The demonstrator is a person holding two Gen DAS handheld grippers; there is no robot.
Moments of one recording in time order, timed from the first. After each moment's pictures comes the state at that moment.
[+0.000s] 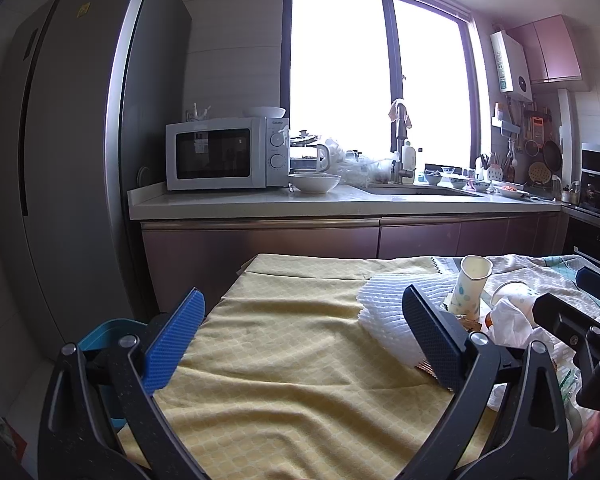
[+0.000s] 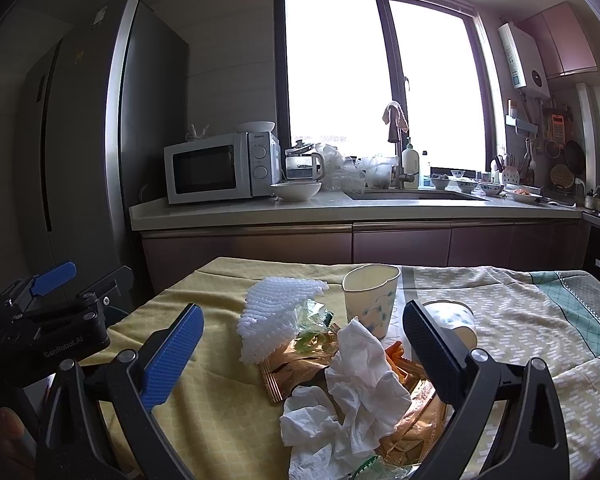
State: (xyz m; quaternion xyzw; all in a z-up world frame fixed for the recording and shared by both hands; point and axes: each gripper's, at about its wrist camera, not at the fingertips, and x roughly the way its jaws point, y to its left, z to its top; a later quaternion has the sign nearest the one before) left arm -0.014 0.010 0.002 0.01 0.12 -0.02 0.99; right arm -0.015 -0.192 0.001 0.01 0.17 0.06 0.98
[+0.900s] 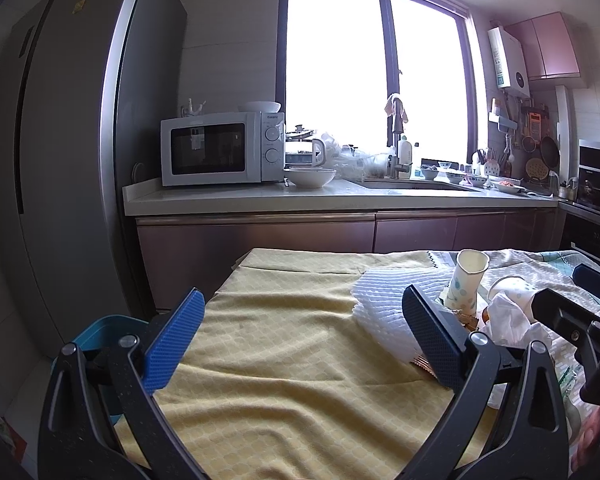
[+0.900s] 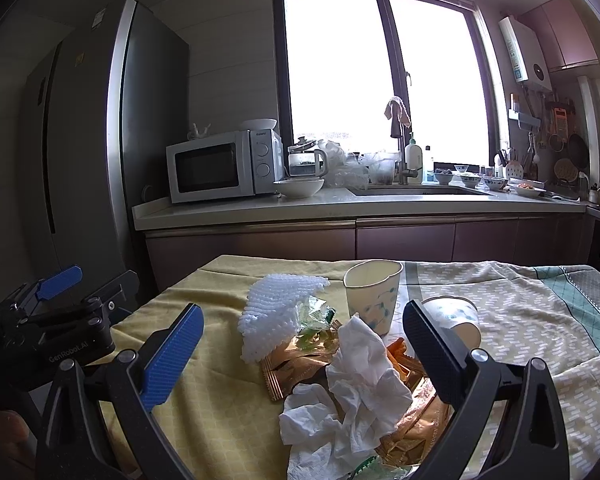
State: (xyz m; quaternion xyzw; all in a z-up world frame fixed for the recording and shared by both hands) left arm -0.013 0.004 -0.001 0.01 0.13 -0.03 0.99; right arm -0.017 -0.202 -0.001 0.02 0.17 0.07 0.98
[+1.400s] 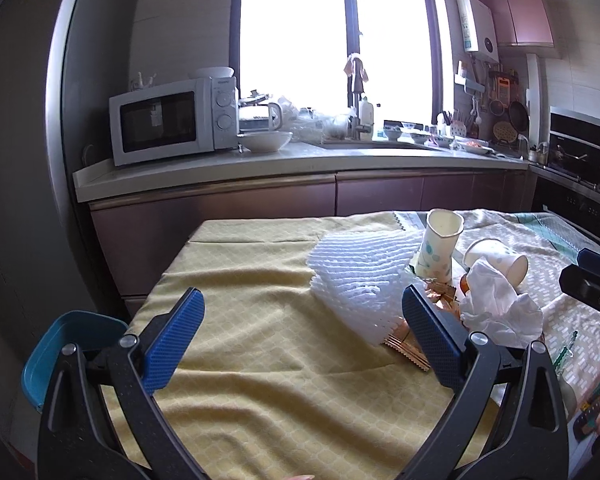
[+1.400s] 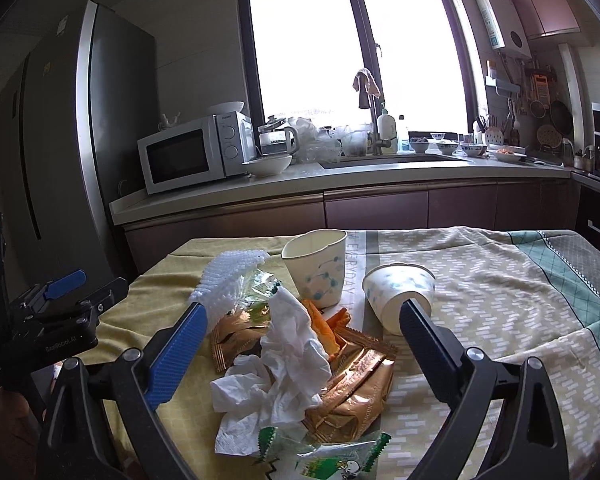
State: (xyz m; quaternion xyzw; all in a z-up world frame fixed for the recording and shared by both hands) left arm 0.035 -0.027 -0.018 0.04 0.21 -0.11 0.97; right arm -0.012 -0.264 -0.015 0.06 0.23 0.05 0.97
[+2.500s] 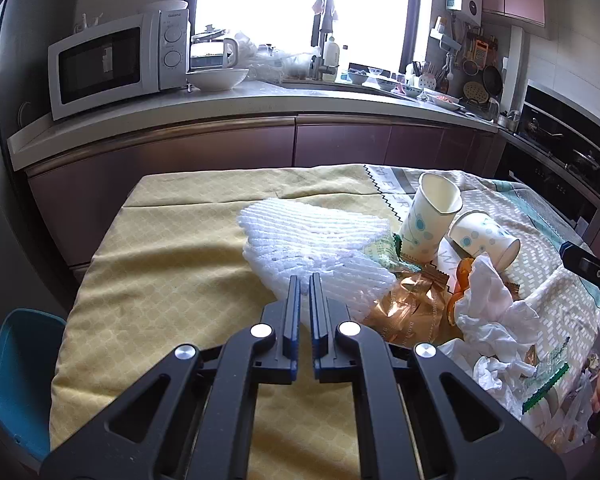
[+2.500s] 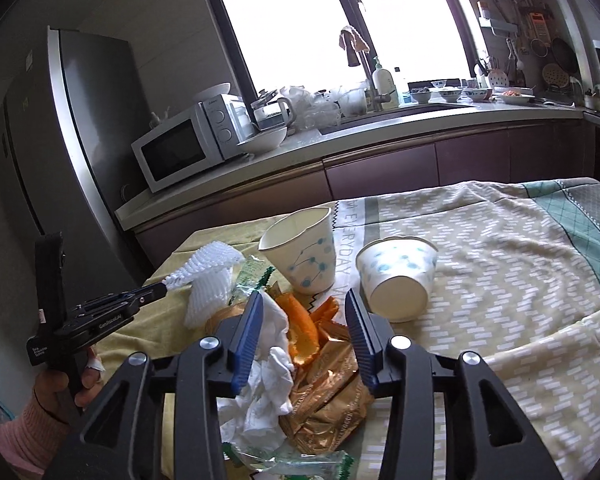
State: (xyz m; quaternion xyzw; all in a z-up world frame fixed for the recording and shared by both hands) left arm 0.118 -0.045 -0.035 0.01 0.32 -0.19 0.93; right arm 0.012 -0.310 -0.014 0.13 0.29 0.06 0.95
